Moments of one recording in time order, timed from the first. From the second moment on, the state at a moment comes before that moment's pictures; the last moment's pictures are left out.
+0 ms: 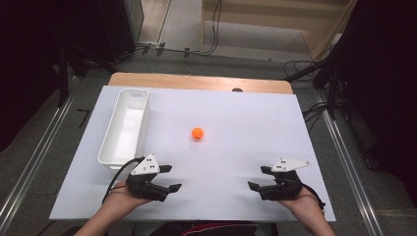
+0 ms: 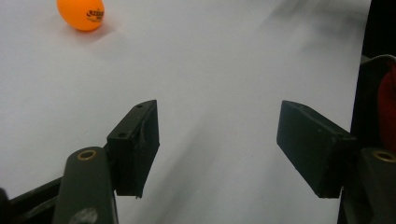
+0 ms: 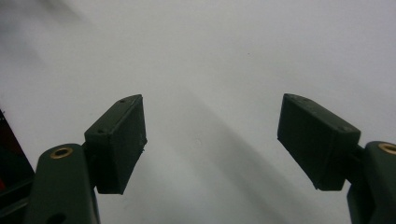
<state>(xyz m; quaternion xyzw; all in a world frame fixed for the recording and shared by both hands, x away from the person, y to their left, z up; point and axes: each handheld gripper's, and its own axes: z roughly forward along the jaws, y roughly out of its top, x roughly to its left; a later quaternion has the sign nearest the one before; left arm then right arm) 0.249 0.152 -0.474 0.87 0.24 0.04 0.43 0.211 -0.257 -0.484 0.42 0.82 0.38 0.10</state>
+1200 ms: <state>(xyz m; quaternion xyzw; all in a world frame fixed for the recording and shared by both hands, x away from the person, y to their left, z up) 0.271 0.125 -0.465 0.85 0.26 0.01 0.45 0.205 -0.260 -0.478 0.42 0.81 0.38 0.12</state>
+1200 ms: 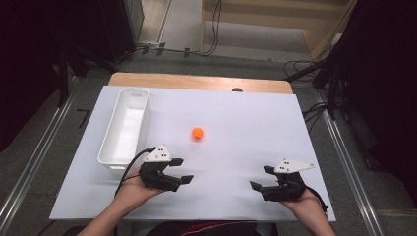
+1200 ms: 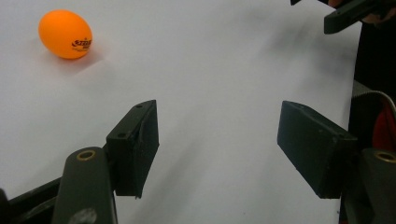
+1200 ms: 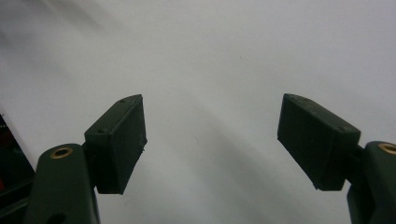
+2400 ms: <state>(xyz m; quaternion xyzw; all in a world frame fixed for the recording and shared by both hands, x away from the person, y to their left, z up) 0.301 0.108 -0.464 0.86 0.31 0.03 0.42 0.211 -0.255 -0.485 0.41 0.83 0.37 0.11</state>
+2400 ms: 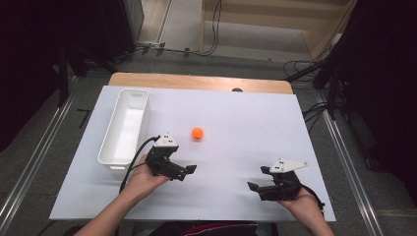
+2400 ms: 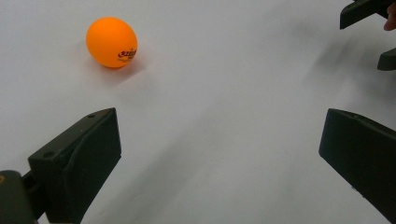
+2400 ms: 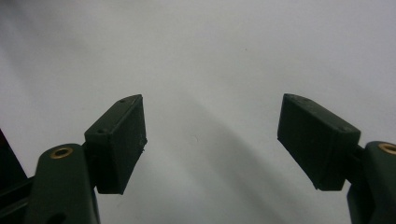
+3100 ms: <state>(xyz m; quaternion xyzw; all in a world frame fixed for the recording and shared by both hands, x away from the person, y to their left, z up) 0.315 0.097 -0.465 0.86 0.32 0.04 0.41 0.210 -0.253 -0.486 0.41 0.83 0.37 0.11</state>
